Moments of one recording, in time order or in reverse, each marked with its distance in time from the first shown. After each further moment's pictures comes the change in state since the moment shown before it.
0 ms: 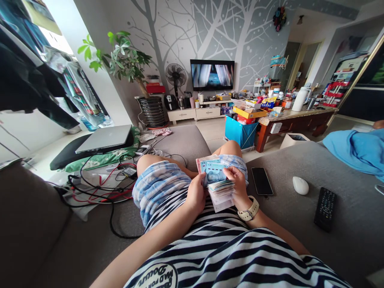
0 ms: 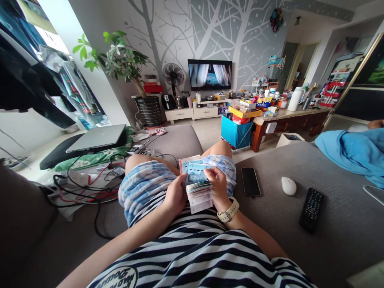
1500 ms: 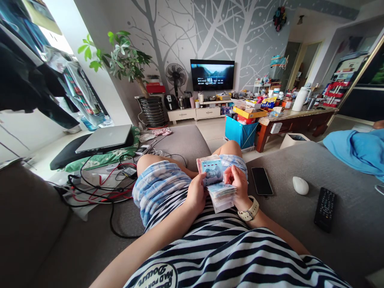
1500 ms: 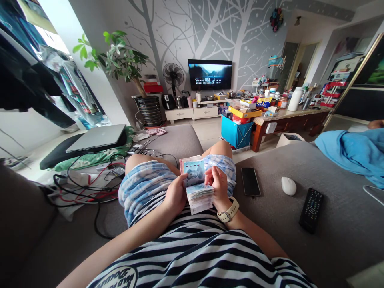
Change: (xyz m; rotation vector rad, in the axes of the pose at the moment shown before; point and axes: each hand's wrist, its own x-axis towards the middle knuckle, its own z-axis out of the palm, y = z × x) left_hand 0.003 -0.002 -0.002 -0.019 -0.049 -0.001; right_hand -0.003 0.002 -0.002 0.072 -0.061 -0.059
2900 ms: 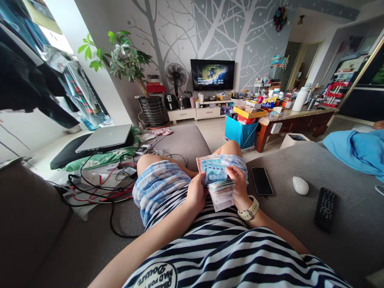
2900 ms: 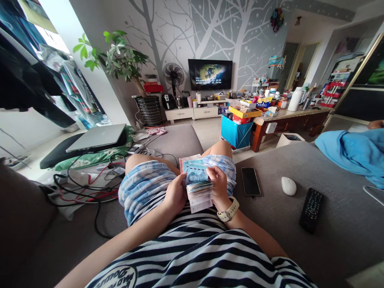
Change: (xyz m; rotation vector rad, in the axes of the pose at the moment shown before) left_hand 0.002 0.001 0.000 0.012 0.031 0.015; right_hand 0.006 0.001 0.000 -0.113 0.074 0.034
